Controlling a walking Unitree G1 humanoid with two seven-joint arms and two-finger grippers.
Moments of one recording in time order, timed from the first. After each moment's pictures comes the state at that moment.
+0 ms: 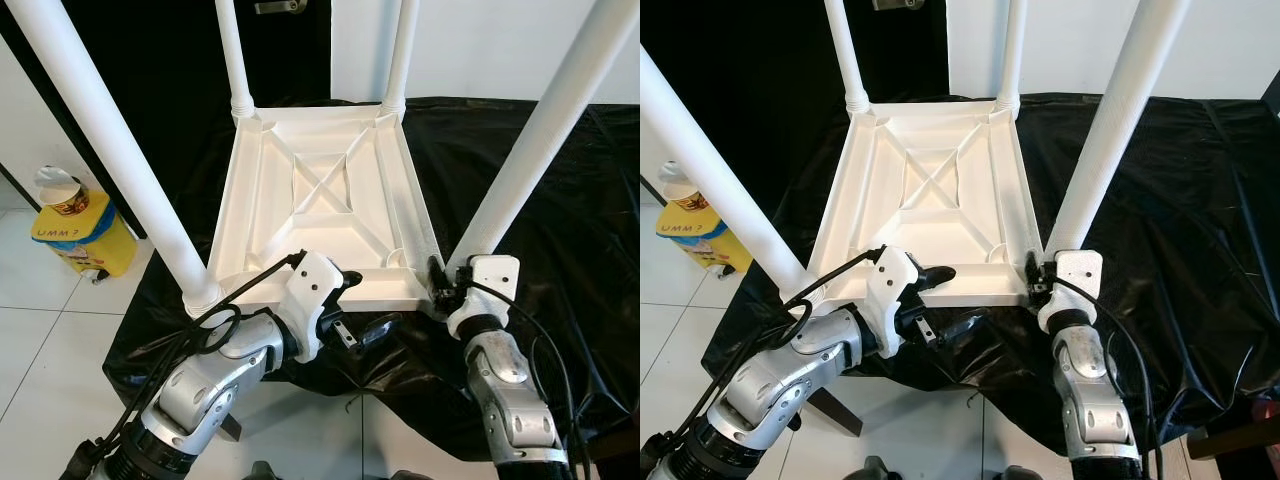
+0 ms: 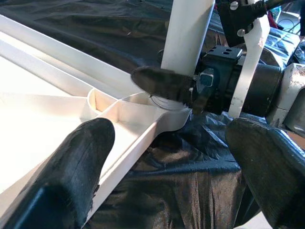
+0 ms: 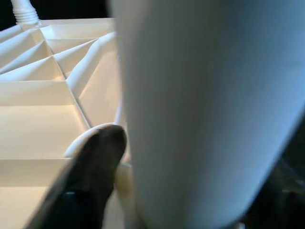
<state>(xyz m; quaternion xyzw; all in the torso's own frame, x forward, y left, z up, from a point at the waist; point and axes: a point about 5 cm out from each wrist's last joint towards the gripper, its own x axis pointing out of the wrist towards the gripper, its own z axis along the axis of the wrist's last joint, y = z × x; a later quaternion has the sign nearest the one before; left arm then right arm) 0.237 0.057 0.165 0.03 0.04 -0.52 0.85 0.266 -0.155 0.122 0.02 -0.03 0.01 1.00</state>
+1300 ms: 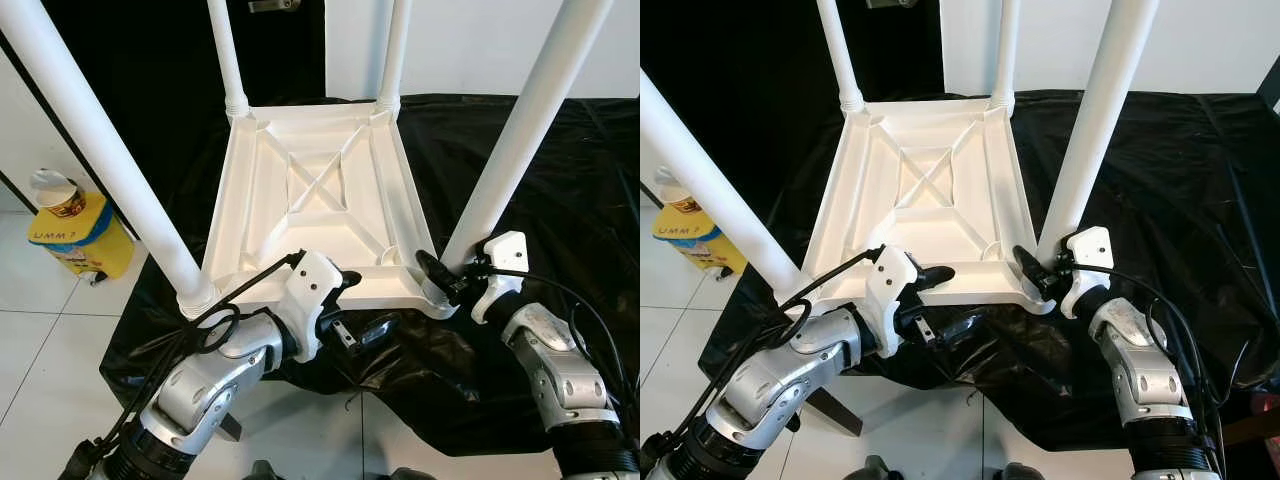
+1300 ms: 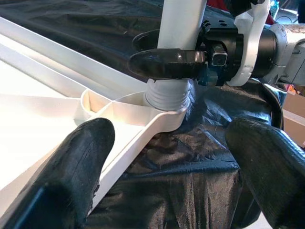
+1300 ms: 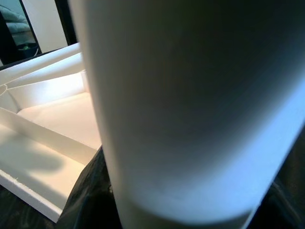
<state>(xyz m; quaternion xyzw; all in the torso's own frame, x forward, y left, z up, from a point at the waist) 0.237 0.058 0.165 0.03 0.04 -0.52 0.85 0.287 -0.183 0.138 -0.04 -0.03 0.25 0.97</state>
